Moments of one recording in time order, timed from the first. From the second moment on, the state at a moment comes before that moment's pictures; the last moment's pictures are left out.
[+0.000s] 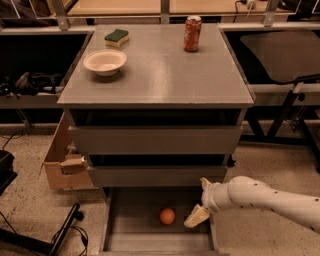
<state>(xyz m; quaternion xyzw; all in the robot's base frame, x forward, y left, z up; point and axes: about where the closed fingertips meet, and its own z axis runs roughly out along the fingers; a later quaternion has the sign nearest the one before) 0.514 -0.139 0.456 -0.51 0.80 0.13 0.28</state>
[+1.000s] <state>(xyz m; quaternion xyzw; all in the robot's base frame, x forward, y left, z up) 0.565 -0.162 0.322 -0.53 0.78 0.14 0.31</state>
